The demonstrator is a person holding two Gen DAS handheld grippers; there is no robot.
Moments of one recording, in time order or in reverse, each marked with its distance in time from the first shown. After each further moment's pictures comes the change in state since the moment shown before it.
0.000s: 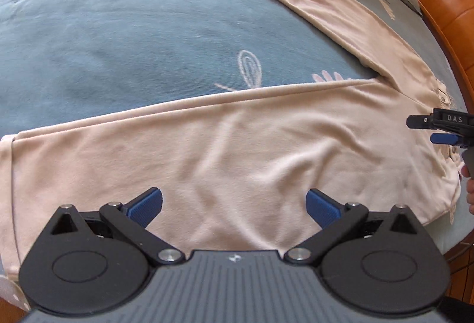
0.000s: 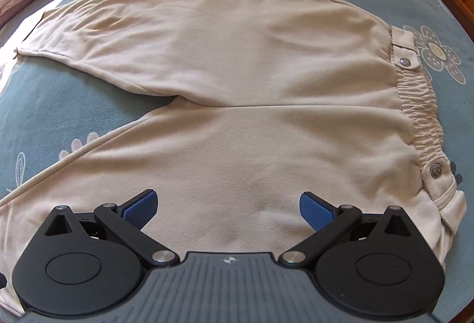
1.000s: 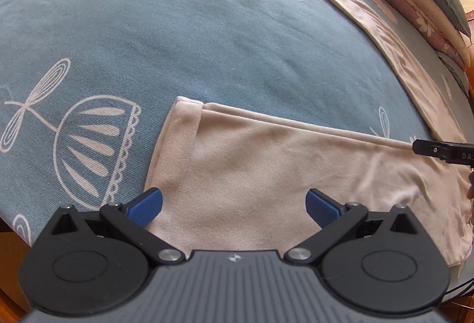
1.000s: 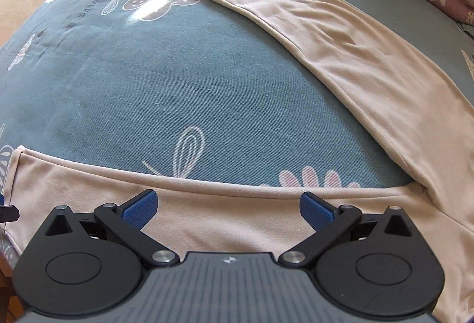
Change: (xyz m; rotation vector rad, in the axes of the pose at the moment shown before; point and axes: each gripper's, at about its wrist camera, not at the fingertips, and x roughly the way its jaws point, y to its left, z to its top) left arm -0.047 0.151 -0.027 -0.251 -0.112 0.053; right arm 0.006 0.222 -0.004 -0.493 -0.015 0.187
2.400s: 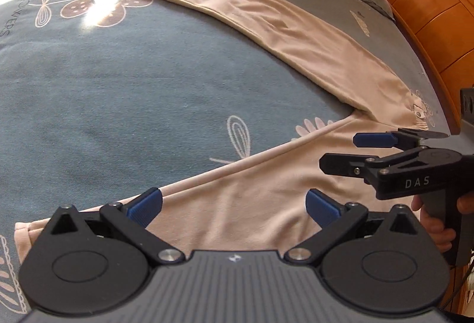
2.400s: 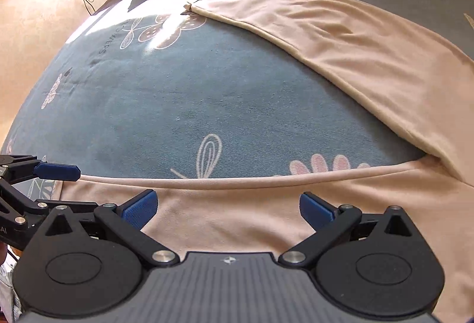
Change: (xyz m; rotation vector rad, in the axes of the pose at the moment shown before) left arm 0.025 -0.188 0.046 0.380 0.100 -0.184; right arm -0.033 -0.049 -0.022 0.160 -0.063 0.163
